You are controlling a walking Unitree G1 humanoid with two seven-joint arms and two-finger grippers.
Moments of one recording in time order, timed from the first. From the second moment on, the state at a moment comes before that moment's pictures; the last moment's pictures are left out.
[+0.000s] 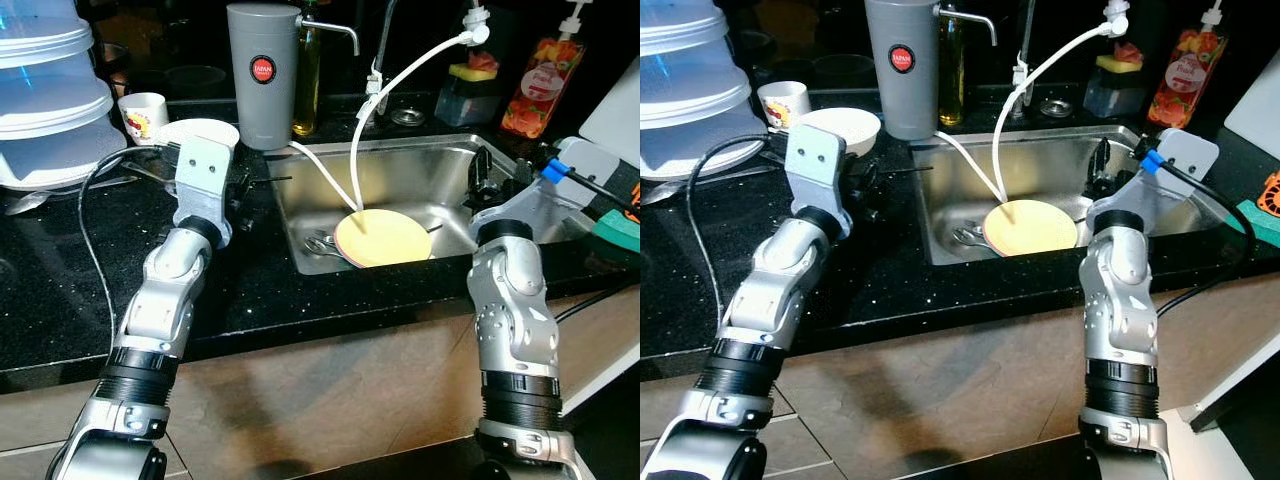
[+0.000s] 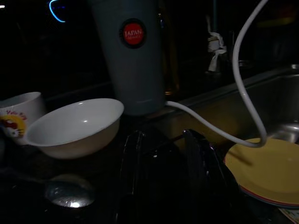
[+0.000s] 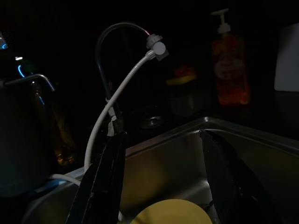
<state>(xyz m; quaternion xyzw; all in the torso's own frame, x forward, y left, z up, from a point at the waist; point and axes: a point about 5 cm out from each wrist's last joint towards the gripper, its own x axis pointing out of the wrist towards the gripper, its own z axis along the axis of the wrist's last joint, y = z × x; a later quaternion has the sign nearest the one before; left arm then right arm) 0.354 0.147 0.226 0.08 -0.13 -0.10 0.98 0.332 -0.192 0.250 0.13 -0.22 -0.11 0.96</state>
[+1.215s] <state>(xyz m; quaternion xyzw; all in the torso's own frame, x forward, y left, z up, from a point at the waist) 0.354 0.135 0.224 0.07 -0.14 -0.11 0.98 0.336 -0.211 0.238 0.11 -0.19 -0.17 0.96</state>
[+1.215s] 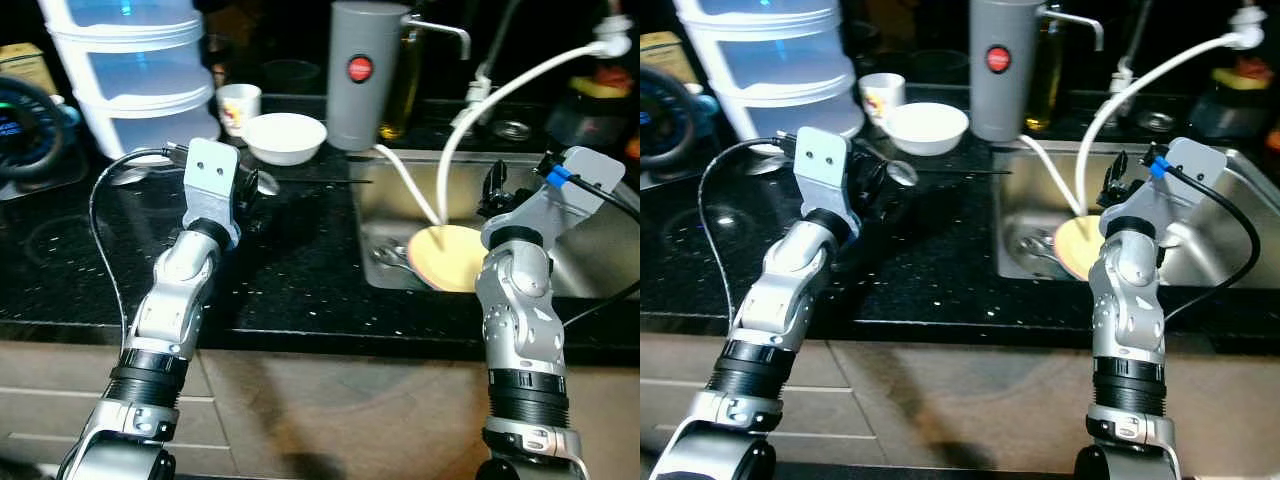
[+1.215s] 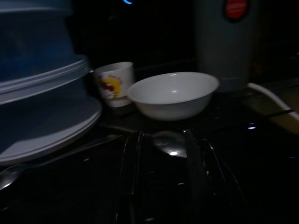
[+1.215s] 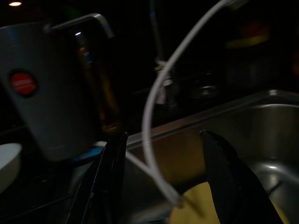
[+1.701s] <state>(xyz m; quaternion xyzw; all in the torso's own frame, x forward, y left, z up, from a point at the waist) 0.357 0.134 0.222 0.07 -0.13 -0.12 0.98 0.335 -0.218 0.238 0.12 -0.19 -0.19 0.95</state>
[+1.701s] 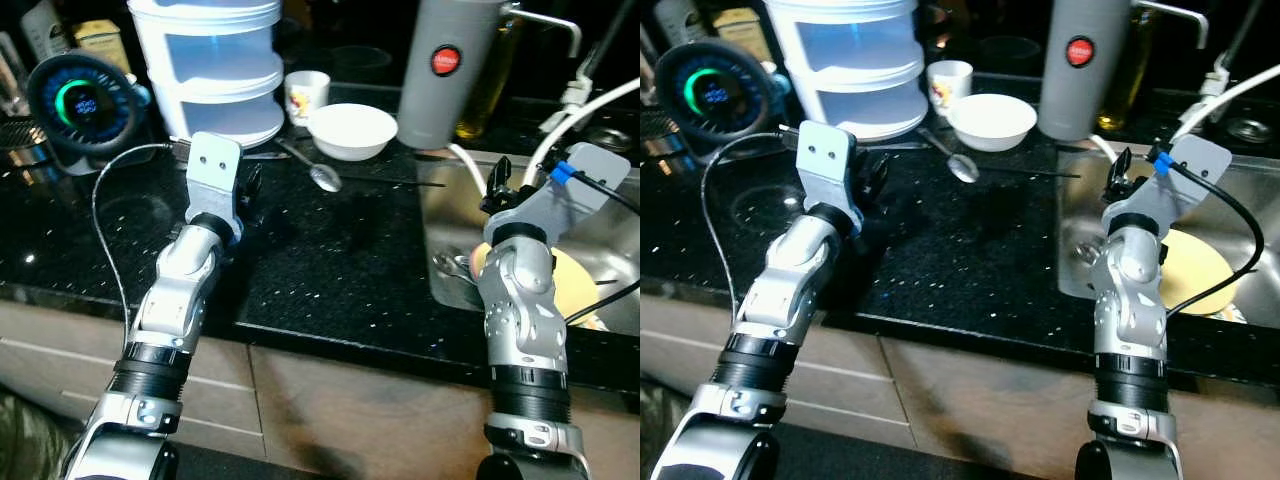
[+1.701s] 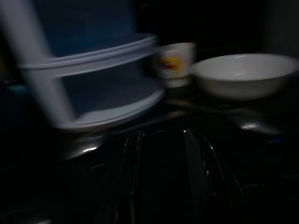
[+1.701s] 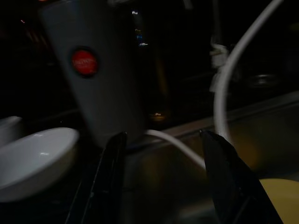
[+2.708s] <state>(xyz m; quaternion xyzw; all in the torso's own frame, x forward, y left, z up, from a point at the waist) 0.357 0.130 0.224 0.07 -0.13 -0.13 0.98 0.335 -0.224 0.235 0.12 -0.18 -0.22 0.95</state>
